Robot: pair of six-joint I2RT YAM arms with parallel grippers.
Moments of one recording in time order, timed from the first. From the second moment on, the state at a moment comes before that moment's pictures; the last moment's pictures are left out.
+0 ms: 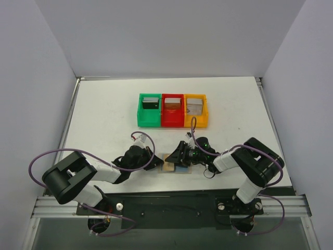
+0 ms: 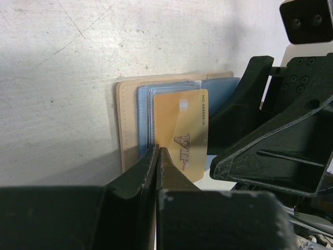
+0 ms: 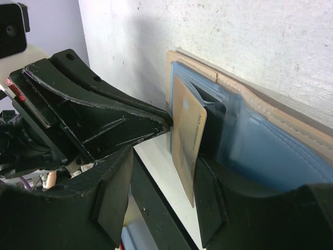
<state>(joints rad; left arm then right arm) -0.80 1.46 0.27 0.66 0.06 -1.06 0.67 1.65 0.35 0.78 -0.50 1.10</state>
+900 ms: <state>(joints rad) -0.80 1.36 0.25 0.53 0.05 -1.05 0.67 1.66 0.35 0.81 -0.50 1.11</state>
